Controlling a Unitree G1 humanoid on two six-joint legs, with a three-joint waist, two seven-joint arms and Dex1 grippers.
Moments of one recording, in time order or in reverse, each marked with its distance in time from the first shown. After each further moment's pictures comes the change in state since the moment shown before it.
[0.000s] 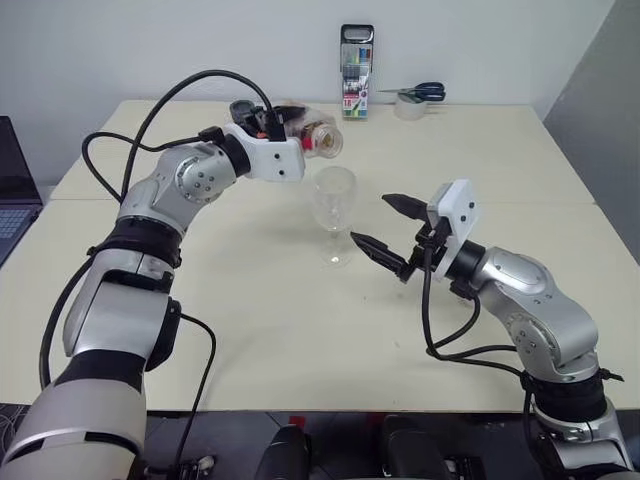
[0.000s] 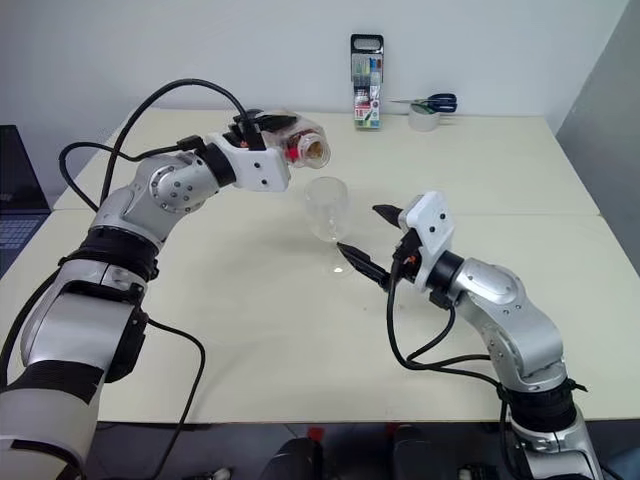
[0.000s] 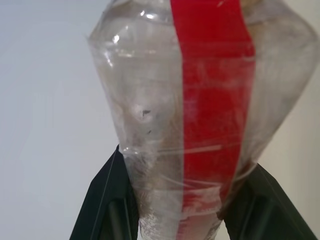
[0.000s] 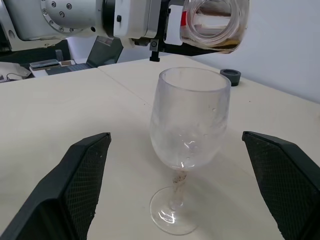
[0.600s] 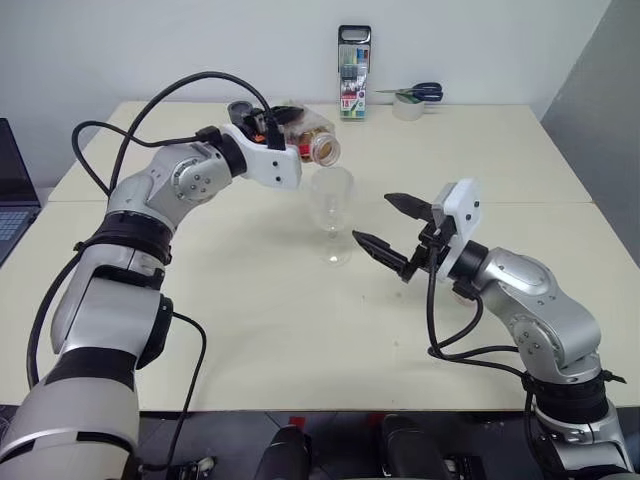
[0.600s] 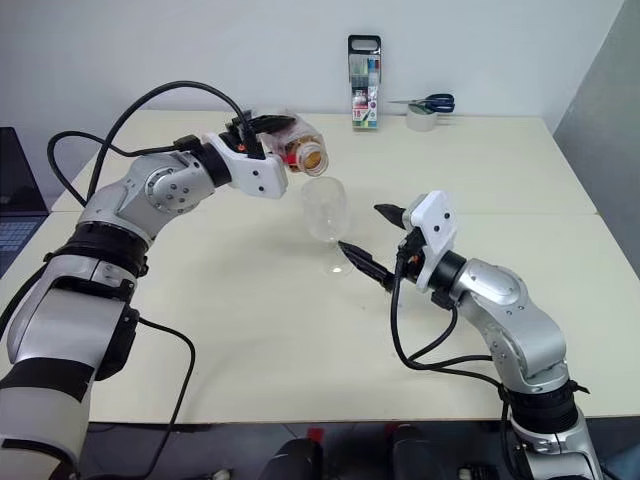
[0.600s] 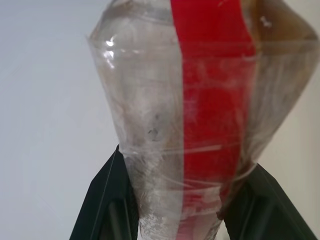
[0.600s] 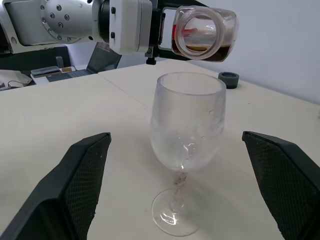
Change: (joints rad) left arm -0.019 0.038 -0.041 0.010 0.076 -0.051 0.083; right arm 0.004 0.007 -0.015 -0.001 0.029 0.000 -0.004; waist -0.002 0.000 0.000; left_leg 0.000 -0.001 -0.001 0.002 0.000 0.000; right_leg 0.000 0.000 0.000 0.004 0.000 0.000
